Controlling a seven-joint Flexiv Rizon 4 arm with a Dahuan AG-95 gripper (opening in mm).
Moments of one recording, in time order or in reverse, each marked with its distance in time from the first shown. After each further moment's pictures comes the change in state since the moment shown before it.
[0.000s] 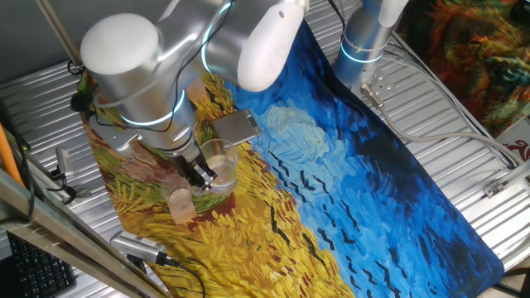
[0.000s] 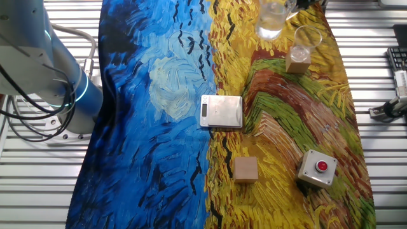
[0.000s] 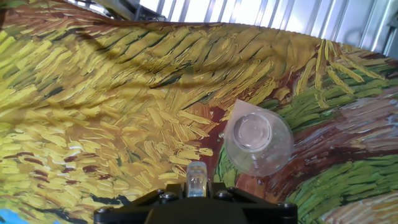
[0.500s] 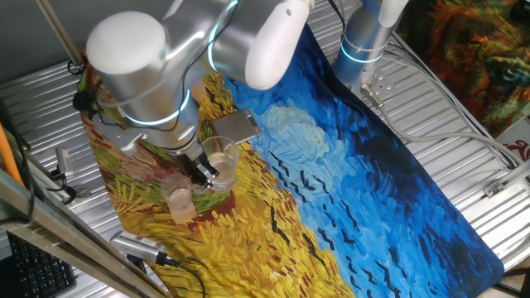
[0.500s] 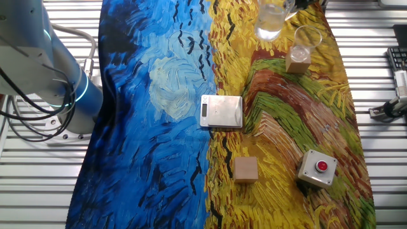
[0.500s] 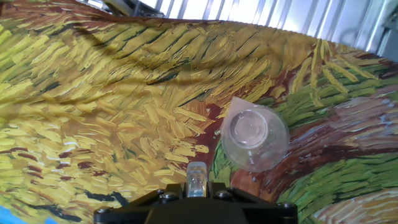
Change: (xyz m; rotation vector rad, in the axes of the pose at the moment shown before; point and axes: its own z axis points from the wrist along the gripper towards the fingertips) arm 0.003 0.000 -0.001 0.050 -0.005 -0.013
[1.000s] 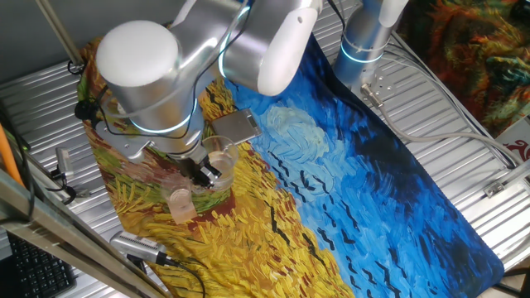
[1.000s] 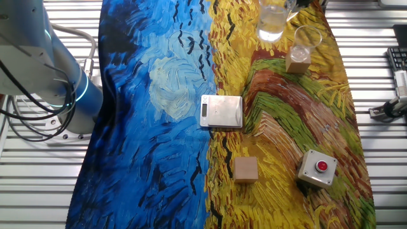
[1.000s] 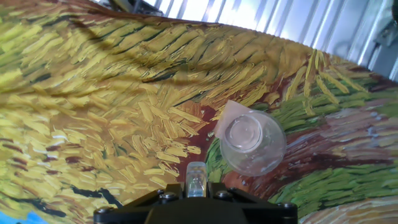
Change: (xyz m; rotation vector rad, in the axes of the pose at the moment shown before) arm 0.000 0.000 0.000 0.034 -0.001 -0.080
